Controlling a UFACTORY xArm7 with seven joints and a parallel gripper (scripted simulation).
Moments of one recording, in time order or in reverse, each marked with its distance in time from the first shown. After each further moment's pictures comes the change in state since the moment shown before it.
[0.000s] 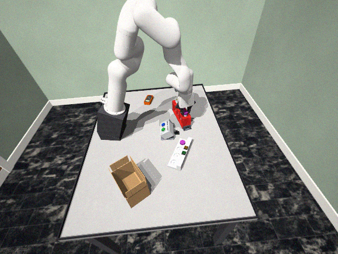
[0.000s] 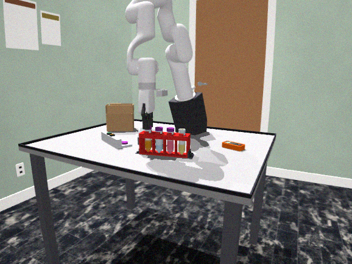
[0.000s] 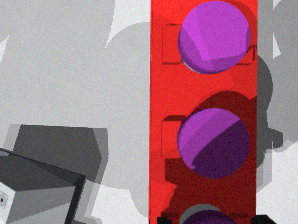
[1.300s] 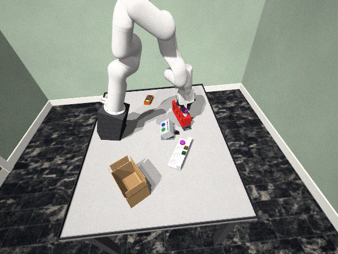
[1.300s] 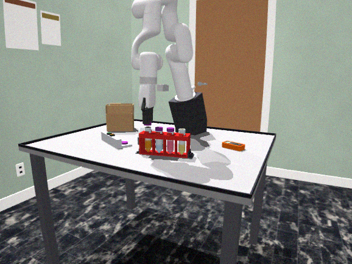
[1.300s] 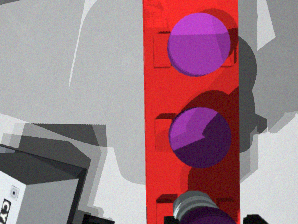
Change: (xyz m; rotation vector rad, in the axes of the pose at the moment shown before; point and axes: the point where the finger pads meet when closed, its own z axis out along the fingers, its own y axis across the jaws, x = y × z) arm 0.000 0.001 -0.023 -0.013 -0.030 0.028
